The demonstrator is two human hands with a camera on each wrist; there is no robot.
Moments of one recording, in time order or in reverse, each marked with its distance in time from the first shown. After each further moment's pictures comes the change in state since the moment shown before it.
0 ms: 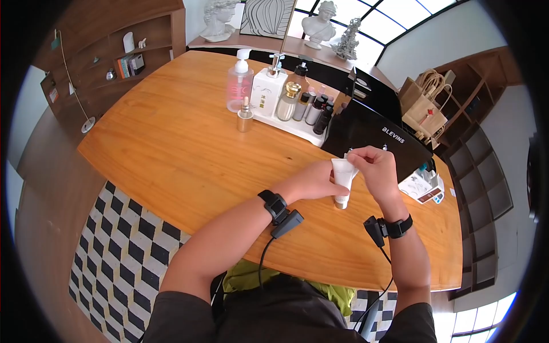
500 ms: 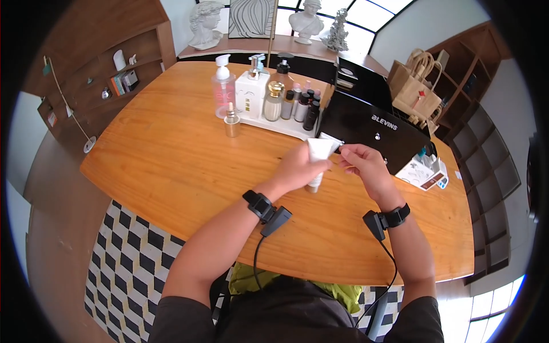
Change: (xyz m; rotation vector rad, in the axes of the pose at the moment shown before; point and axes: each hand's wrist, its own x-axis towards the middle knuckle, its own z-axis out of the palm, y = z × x) left_hand 0.006 -0.007 -0.011 -0.065 0.337 0.025; right_hand 0.001 0.049 -0.007 0.449 -0.056 0.229
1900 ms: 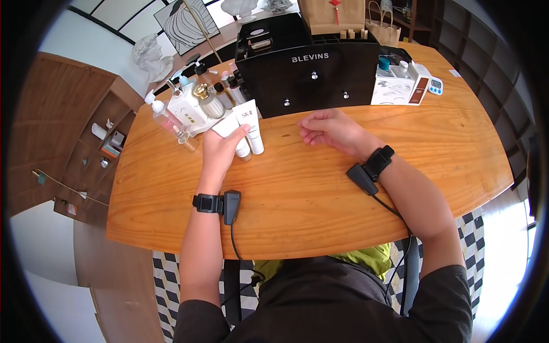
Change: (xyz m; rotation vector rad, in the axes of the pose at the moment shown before) left_hand 0.001 0.018 -0.024 0.171 0.220 0.023; right_hand -0.017 0.058 -0.045 0.422 -0.201 0.202
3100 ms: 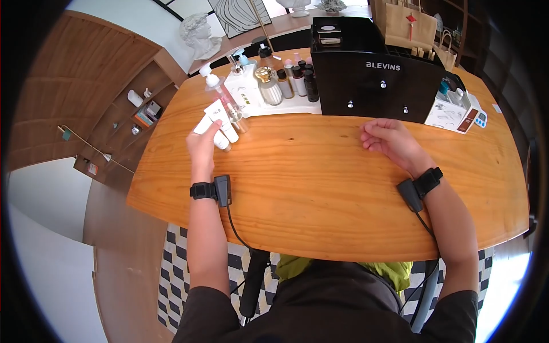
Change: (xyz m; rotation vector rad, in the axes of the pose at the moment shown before) left_hand -0.011 -0.031 -0.170 0.043 0.536 -0.177; right_hand 0.003 -0.001 0.003 0.000 0.020 0.000
